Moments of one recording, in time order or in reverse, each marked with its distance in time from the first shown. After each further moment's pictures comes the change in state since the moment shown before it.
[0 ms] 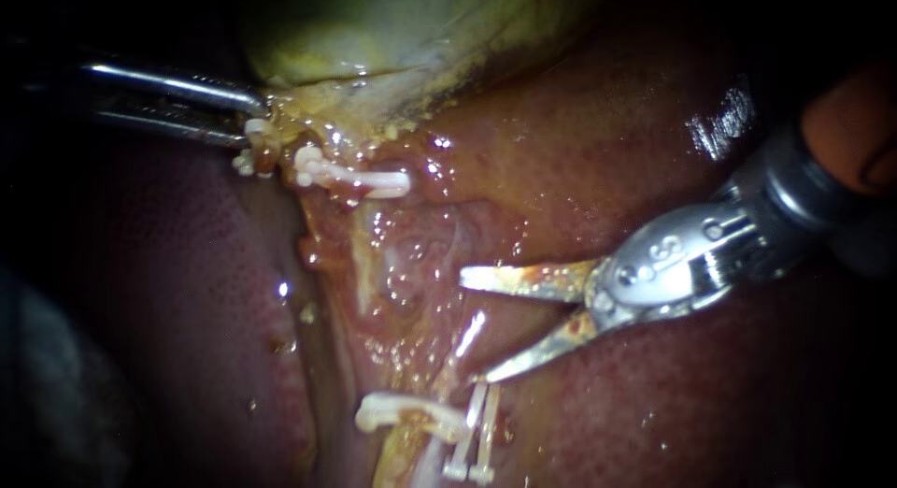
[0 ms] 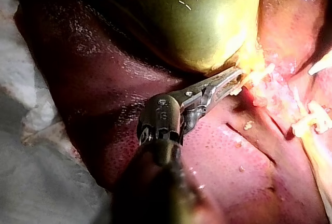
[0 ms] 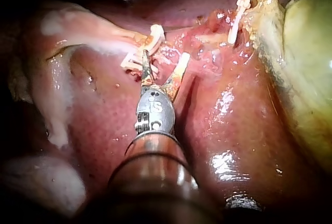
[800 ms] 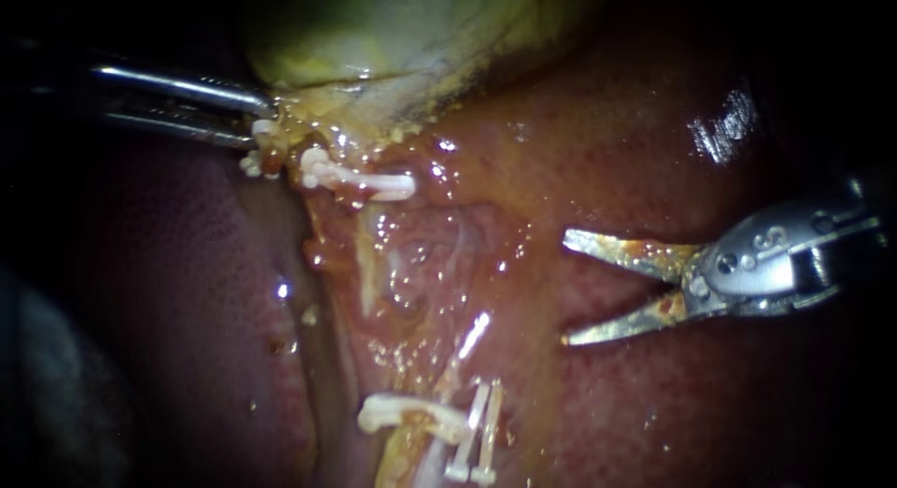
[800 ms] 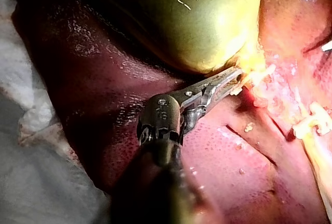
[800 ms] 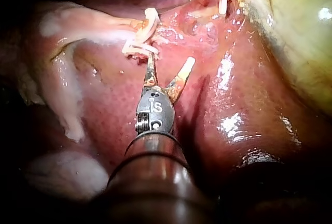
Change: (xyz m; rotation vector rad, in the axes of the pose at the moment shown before) right arm -0.001 0.000 -0.004 -0.142 -0.082 0.111; left arm -0.001 -0.001 0.002 0.017 0.010 0.004
